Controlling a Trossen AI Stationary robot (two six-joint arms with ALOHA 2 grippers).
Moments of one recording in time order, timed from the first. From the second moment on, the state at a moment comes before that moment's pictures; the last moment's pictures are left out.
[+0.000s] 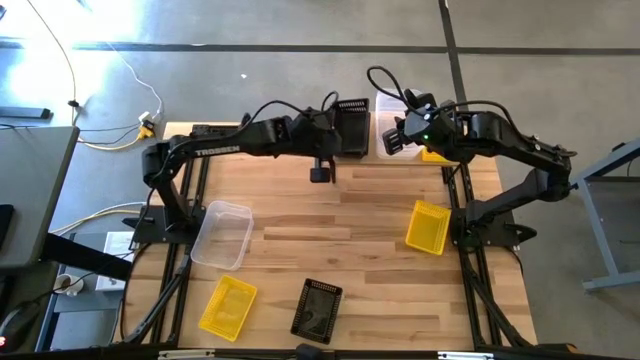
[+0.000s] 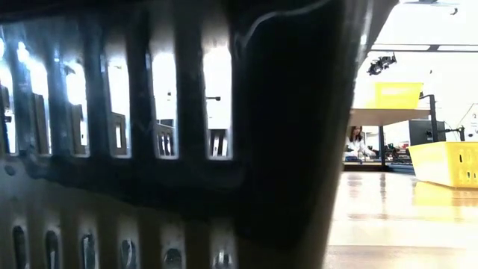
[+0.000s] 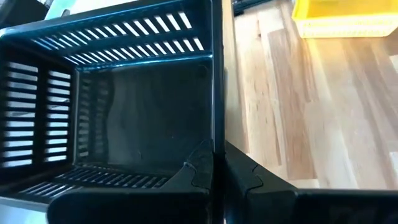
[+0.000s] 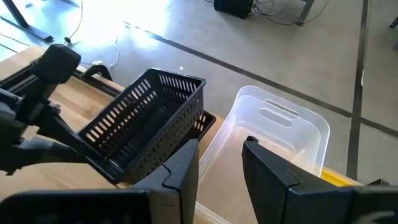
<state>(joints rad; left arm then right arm) 0.41 1.77 1.60 -0.50 -0.08 0.49 -0.14 1.34 1.72 -1.19 0.76 0.58</state>
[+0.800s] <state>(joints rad) 0.40 1.79 1.60 -0.50 -0.14 0.51 -0.14 1.34 1.72 -1.19 0.74 0.54</state>
